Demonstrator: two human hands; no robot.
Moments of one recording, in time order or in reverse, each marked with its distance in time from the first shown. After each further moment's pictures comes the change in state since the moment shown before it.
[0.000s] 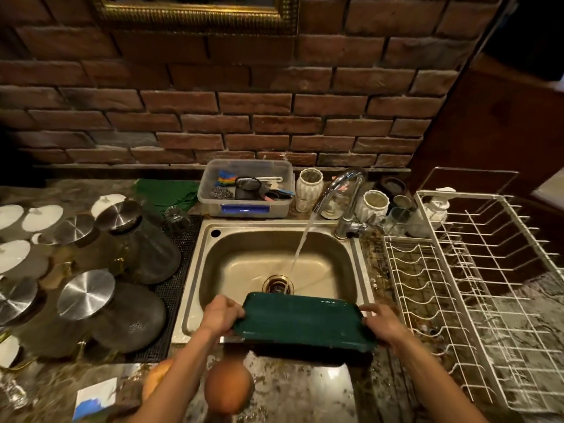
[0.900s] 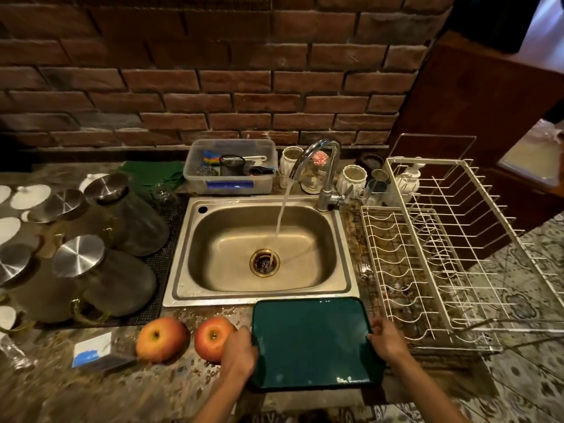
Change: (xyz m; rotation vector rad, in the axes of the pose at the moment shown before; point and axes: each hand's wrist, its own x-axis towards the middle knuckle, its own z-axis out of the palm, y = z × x) left_hand -0.087 -0.093 0.115 0.457 0.086 0.158; right_hand -0.027 0.142 0.004 -0.125 0.204 0.024
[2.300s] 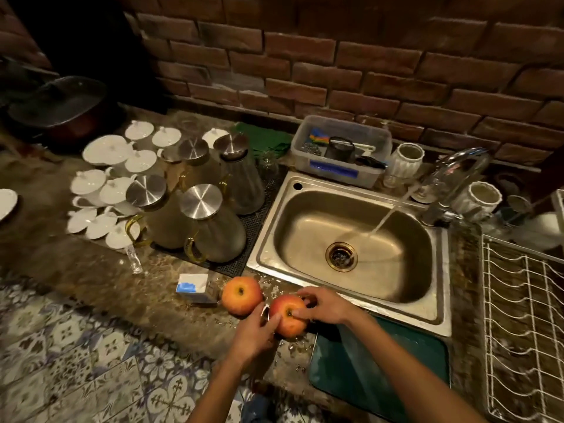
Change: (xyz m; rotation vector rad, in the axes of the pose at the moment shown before) left_hand -0.017 -0.098 -0.057 -0.735 -0.017 -0.326; right_hand -0.047 -0.197 0.178 -0.453 -0.827 -0.647
